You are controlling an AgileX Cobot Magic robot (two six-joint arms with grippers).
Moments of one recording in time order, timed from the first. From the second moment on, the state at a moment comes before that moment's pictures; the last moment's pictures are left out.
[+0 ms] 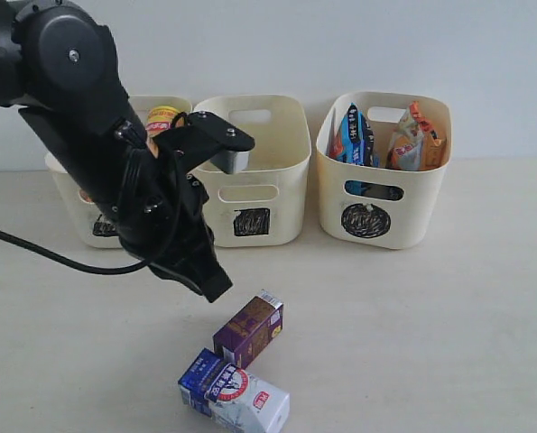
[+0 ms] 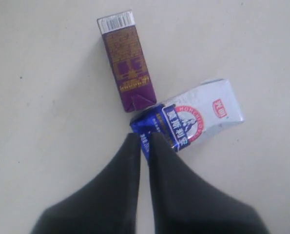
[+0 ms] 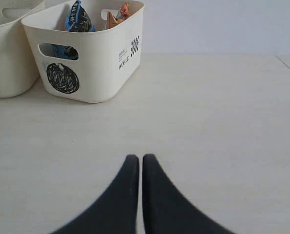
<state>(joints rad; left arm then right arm) -0.64 1.69 -1.30 -0.16 0.96 0.39 0.05 0.01 0.00 0.01 0.33 -0.01</state>
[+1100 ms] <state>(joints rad) -0.67 1.97 -1.30 -0.20 0.68 0.40 0.05 0.01 0.00 0.01 0.33 -0.01</state>
